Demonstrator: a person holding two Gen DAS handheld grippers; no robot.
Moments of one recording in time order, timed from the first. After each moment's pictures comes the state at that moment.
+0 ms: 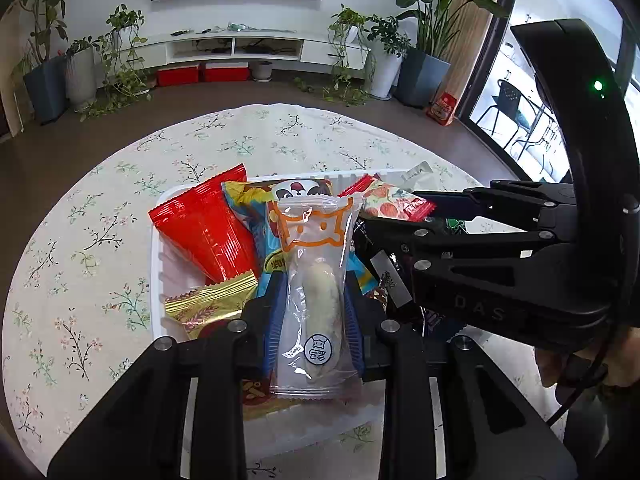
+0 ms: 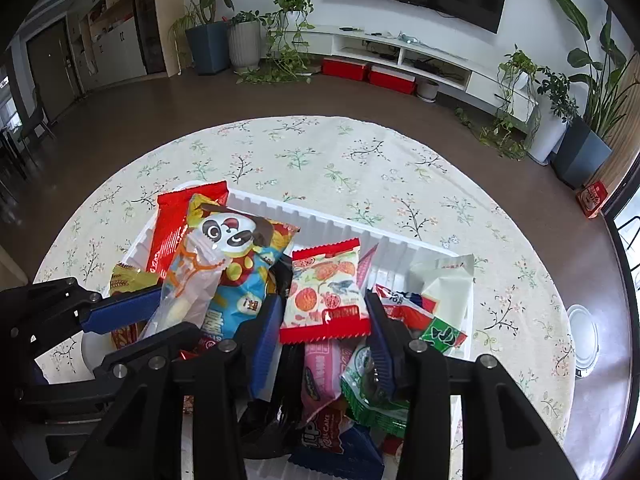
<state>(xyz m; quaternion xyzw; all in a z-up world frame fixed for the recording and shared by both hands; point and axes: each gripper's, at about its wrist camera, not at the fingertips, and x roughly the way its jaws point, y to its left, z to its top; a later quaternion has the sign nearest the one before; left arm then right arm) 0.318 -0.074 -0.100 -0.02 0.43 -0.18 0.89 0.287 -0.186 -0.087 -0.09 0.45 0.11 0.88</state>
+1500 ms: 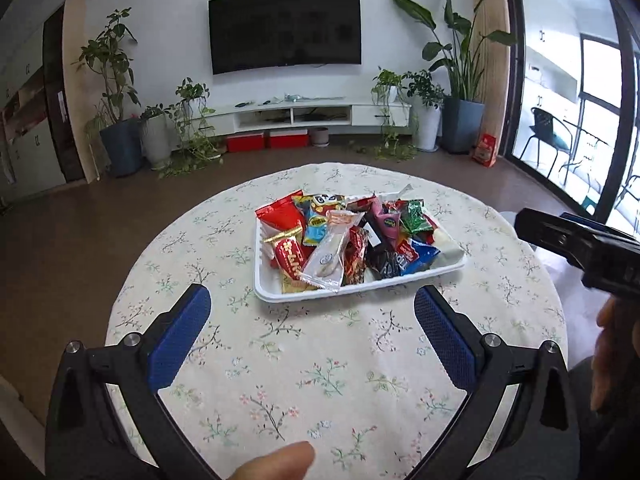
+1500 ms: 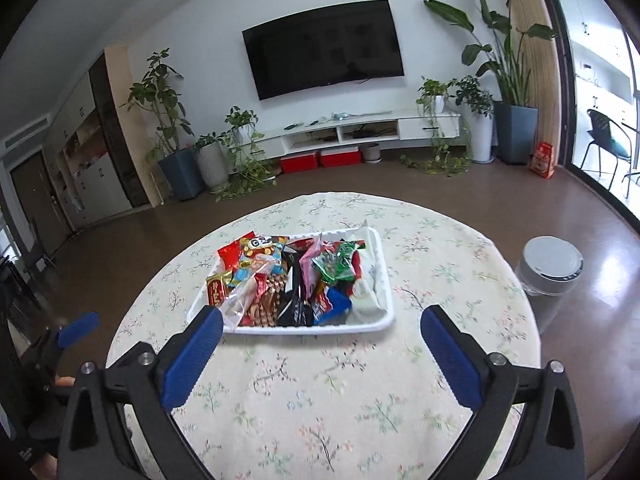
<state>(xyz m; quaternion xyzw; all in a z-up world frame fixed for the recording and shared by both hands) 0.097 -0.074 -0.023 0.03 0.31 -0.06 0.95 0.066 -0.252 -0.017 0.08 0.28 0.05 0.95</state>
